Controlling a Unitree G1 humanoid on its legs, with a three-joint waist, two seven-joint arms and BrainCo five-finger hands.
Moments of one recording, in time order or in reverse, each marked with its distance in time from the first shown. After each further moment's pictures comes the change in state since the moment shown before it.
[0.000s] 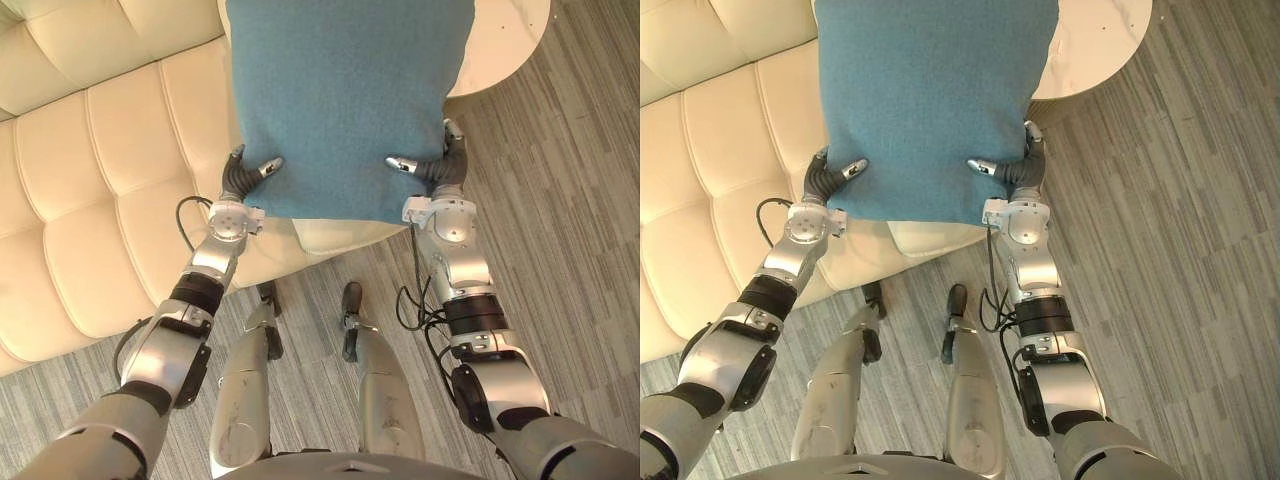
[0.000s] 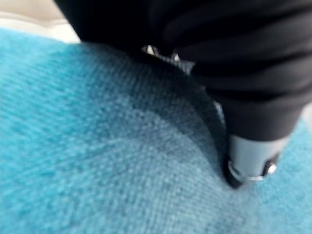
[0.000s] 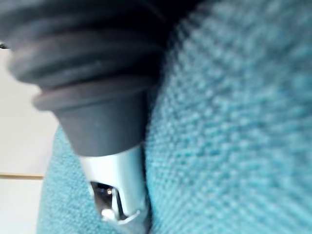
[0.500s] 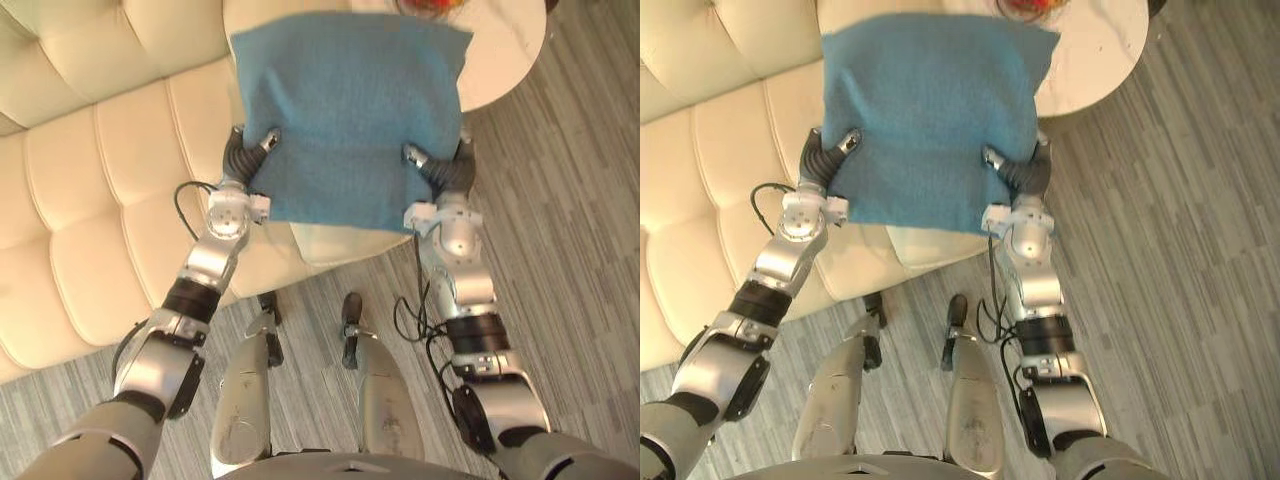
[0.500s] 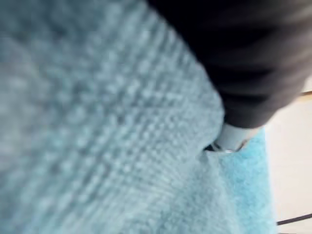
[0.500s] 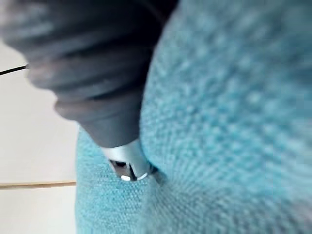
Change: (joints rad) left arm 0.115 0.019 -0.043 -0.300 -0.026 -0.006 0.002; right arm 0.174 0.039 0.012 -0.185 0.063 -0.029 -0.015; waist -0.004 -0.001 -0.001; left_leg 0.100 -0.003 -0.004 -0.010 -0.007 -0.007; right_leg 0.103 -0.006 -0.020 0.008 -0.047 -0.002
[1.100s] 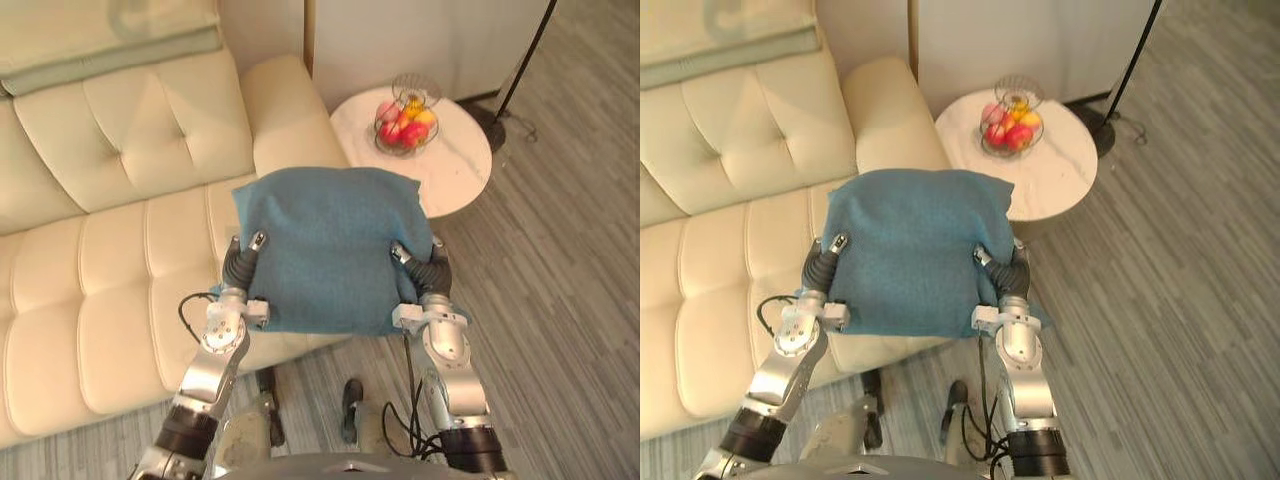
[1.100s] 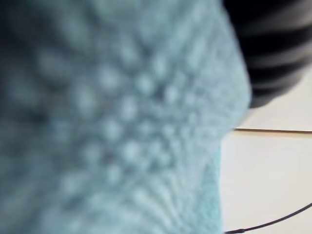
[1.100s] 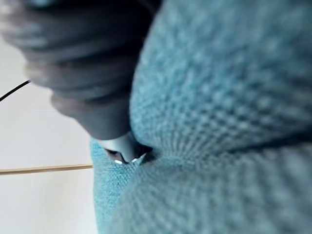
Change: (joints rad) left arm 0.672 -0.120 0.008 -0.423 0.012 0.000 -0.061; right arm 0.534 0.165 0.037 -0.254 -0.110 0.003 0.129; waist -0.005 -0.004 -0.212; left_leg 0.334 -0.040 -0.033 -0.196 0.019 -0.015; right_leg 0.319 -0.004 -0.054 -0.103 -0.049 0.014
